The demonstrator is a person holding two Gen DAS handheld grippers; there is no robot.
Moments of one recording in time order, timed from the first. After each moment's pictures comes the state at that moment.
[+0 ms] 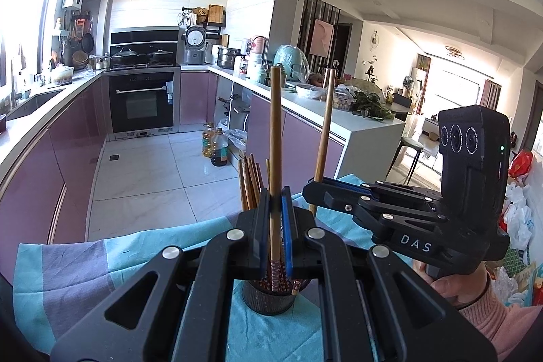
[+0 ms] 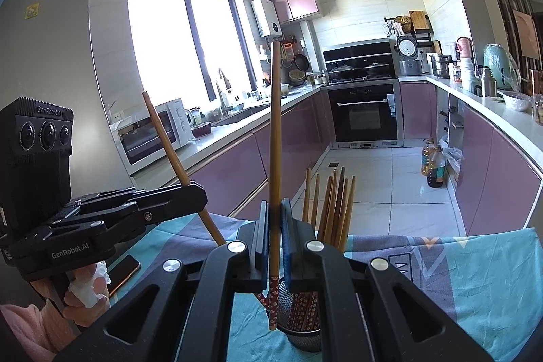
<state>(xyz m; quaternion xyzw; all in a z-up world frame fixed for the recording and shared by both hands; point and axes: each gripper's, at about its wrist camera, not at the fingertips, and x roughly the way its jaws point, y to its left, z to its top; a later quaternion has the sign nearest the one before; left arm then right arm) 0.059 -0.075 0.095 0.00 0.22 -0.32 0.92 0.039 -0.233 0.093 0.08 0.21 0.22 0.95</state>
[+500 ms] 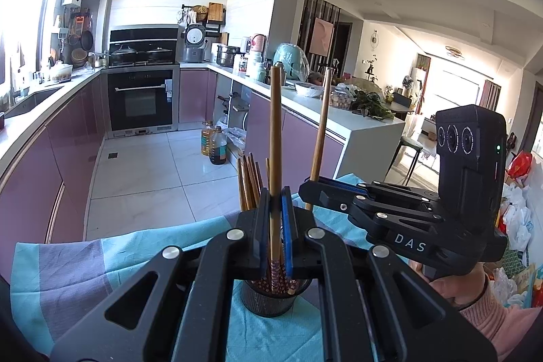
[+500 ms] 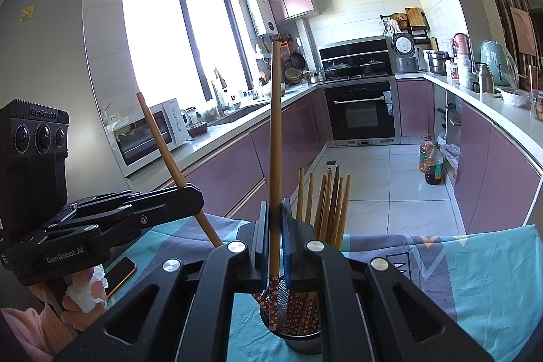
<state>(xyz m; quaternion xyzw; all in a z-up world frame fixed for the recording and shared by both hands) 0.062 -0.076 0.099 0.00 0.22 -0.32 0.92 0.048 -0.234 0.094 0.08 0.22 0.22 0.95</state>
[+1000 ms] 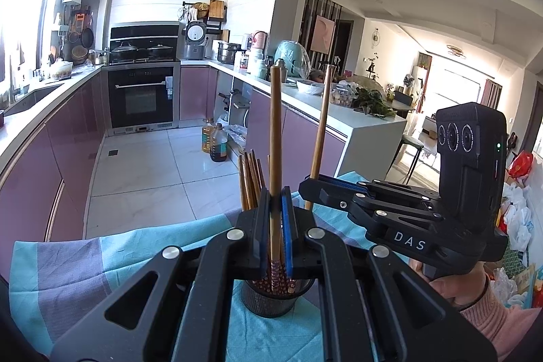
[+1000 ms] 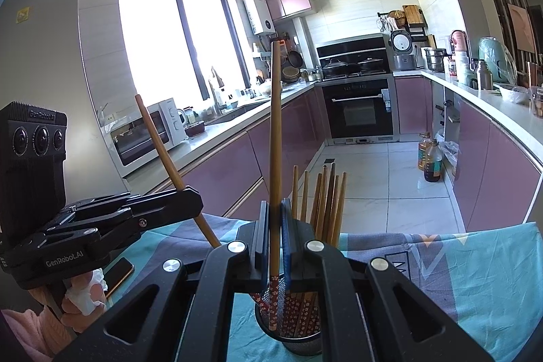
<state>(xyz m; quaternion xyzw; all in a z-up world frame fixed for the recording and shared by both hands) 0.066 -0.077 0.102 0.00 0.23 -0.32 0.92 0.055 -0.237 0.089 0.08 0.22 0.21 0.95</state>
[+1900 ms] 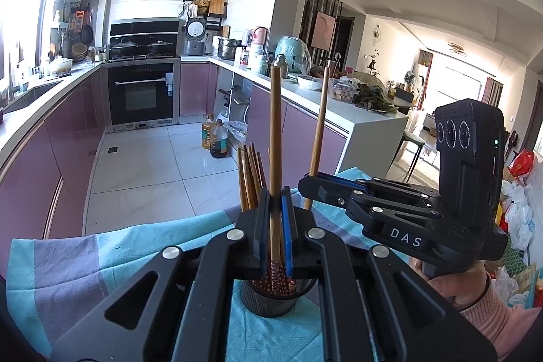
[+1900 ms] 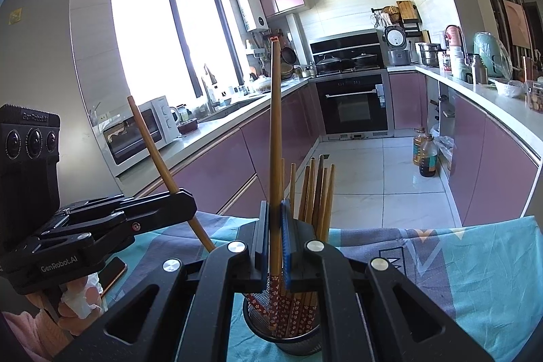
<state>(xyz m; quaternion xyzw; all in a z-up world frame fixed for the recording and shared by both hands) 0.070 -0.073 0.105 0.00 0.23 -0.32 0.92 0.062 -0.242 0.082 0.09 0.23 0.20 0.95</state>
